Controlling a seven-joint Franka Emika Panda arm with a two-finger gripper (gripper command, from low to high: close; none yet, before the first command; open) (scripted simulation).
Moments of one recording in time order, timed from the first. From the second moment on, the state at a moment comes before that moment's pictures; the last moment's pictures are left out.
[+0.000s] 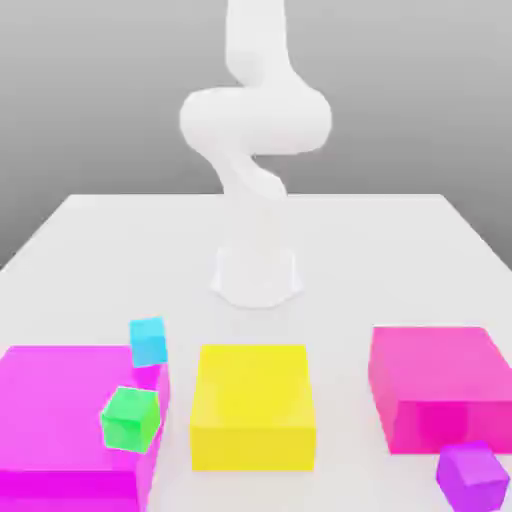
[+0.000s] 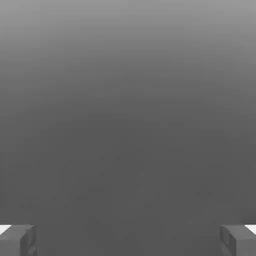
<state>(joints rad) -0.01 -0.71 0.04 -2.30 -0.02 2.32 0.84</state>
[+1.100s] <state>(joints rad) 0.17 0.47 0.29 -2.26 -0.31 2.70 1.32</state>
